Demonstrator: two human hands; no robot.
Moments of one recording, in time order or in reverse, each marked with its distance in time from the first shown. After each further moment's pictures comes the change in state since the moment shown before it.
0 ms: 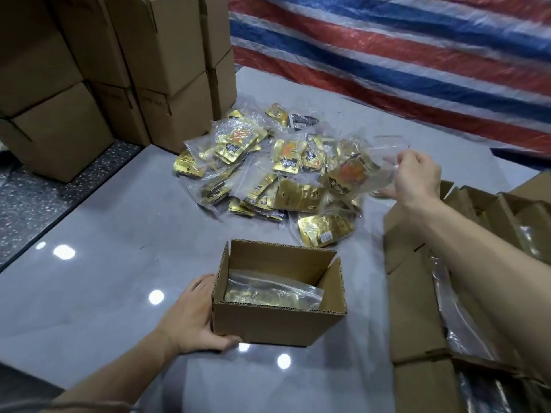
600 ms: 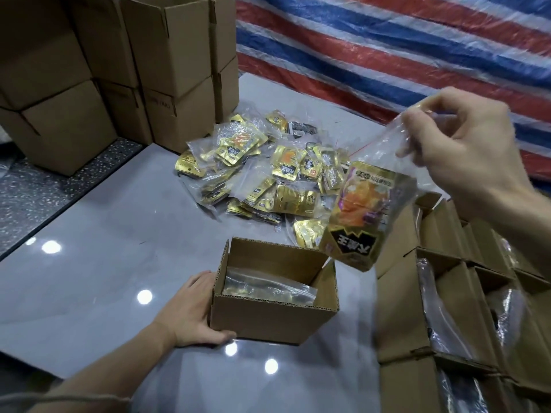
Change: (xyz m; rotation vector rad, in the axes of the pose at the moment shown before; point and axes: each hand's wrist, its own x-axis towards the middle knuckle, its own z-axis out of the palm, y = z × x) left_hand -0.001 0.006 -0.007 -0.073 -0.016 -0.068; right_hand -0.084 -0.106 -0.065 -0.371 -0.309 -0.771
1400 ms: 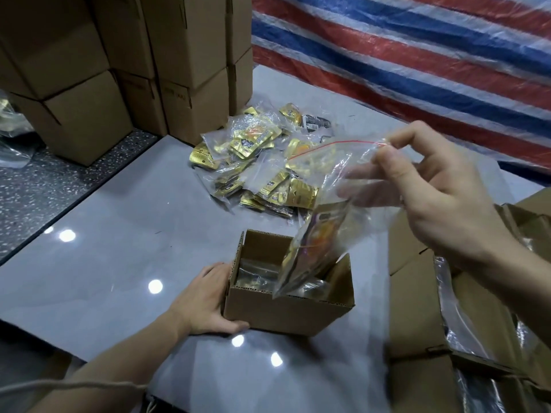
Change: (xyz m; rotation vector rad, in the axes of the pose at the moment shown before) left_hand -0.001 -0.002 0.001 0.003 0.003 -0.006; right_hand -0.051 -0.026 0.037 0.552 -0.319 0.048
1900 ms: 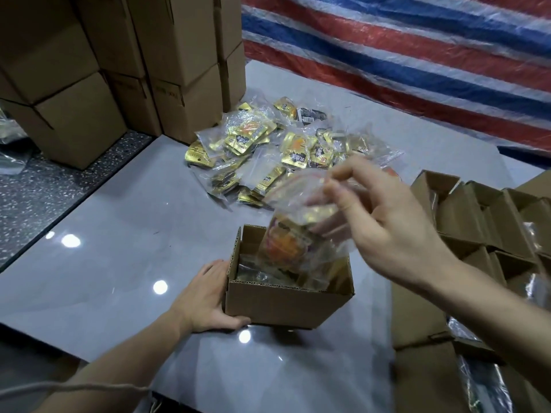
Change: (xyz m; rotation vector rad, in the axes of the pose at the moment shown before) left_hand 0.002 -0.006 0.006 0.075 0.009 0.004; right_hand -0.020 0.021 0.034 -0.137 -0.060 -0.022
